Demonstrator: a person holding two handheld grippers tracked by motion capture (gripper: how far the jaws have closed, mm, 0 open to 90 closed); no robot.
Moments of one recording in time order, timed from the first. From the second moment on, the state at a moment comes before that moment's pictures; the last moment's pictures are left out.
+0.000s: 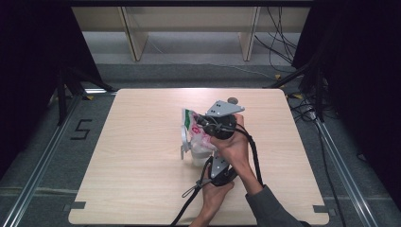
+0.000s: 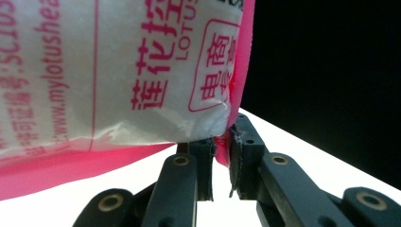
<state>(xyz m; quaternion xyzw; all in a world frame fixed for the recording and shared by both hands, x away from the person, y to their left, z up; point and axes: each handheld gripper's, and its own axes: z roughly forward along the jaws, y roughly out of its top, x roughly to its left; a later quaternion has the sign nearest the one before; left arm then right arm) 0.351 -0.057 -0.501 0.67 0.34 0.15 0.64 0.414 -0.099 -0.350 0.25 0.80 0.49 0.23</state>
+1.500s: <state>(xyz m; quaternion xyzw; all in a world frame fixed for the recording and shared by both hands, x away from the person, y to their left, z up) 0.351 -0.057 -0.499 0.67 0.34 0.15 0.64 0.413 -0.097 -0.348 0.24 0.80 0.49 0.24</state>
